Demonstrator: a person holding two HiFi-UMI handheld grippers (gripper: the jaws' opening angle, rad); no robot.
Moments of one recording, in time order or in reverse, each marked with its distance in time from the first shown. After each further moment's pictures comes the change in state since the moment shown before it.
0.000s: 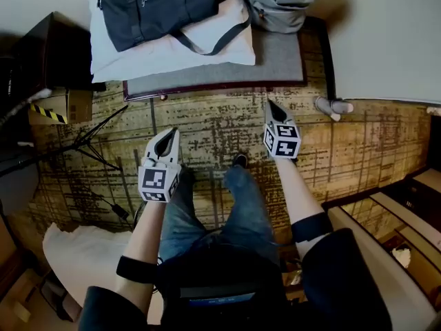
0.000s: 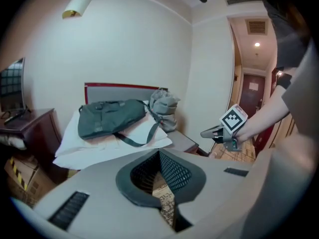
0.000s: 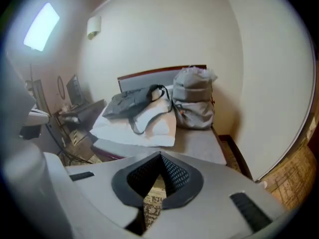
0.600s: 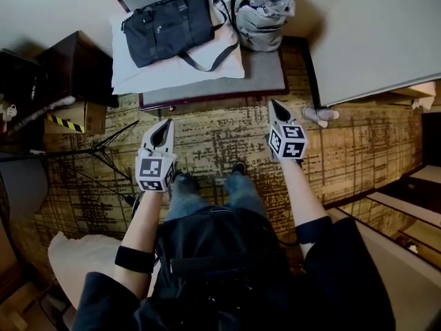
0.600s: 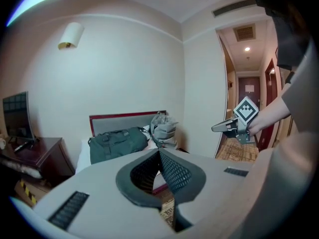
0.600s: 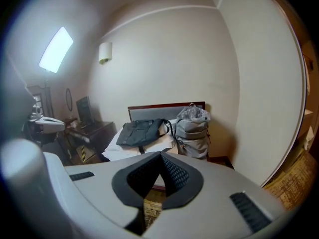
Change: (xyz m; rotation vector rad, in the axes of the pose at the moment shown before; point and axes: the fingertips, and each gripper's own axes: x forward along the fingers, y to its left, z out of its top) left arm -0.114 -0.009 0.139 0.076 -0.142 0.030; right arm -0.175 0.029 0.134 -0.026 -0.188 0.015
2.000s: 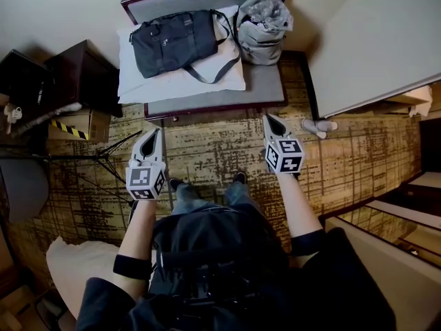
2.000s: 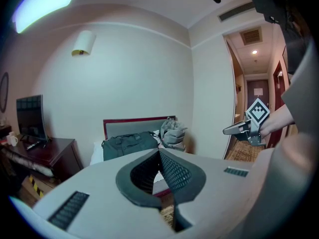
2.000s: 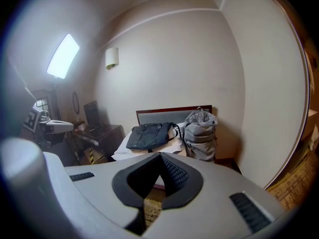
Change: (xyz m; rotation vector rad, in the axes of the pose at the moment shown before) left arm -0.052 0.043 0.017 -0.052 -0.040 0.099; right arm -0.036 0.050 0.025 0.000 -0.015 0.070
